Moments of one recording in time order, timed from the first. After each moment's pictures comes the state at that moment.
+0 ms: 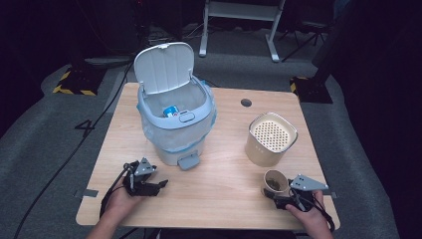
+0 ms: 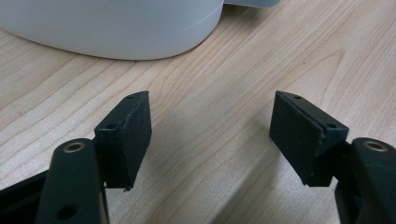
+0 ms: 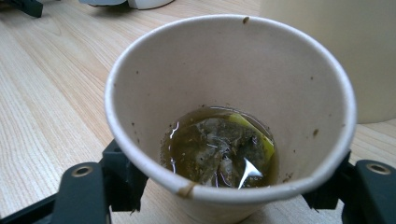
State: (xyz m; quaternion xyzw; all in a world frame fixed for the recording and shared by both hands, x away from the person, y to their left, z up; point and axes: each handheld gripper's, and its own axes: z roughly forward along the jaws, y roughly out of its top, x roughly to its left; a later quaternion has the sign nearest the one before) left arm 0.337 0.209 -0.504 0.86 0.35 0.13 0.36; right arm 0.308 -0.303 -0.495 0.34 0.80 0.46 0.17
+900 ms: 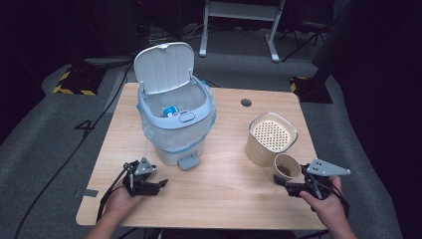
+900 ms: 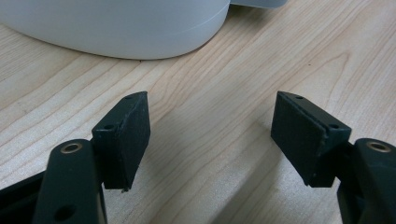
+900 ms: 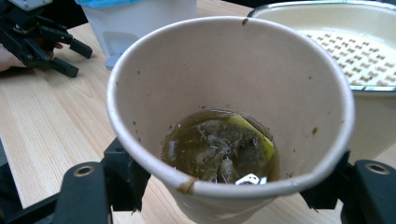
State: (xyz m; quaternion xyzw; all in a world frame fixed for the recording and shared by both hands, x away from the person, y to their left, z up) left arm 0.337 0.209 -0.504 0.85 0.35 0.14 0.36; right arm 0.315 -0.311 -0.414 0.32 0.79 0.49 0.17
